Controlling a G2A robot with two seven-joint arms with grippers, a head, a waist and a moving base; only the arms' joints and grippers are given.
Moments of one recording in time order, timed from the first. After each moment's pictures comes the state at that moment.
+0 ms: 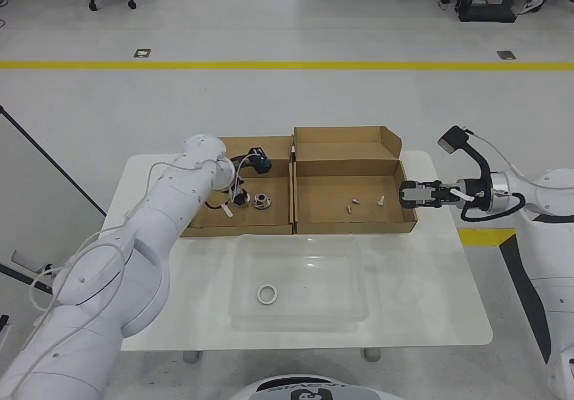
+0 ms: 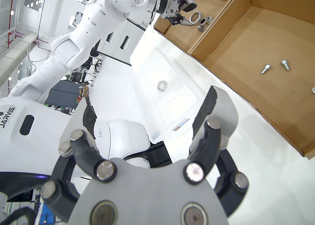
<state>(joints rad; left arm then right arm) 0.42 -1.48 -0.47 -0.39 1.02 -0.68 -0.79 -1.14 -0.96 1.52 -1.43 0.27 -0.31 1.51</state>
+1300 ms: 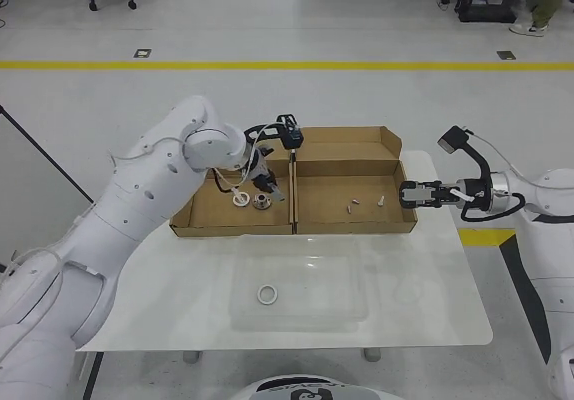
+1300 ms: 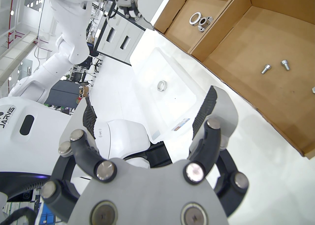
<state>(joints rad) 0.51 -1.17 -0.65 -1.31 0.59 -0.58 -1.24 -1.14 -0.96 1.52 -1.43 0.27 -0.31 1.51</state>
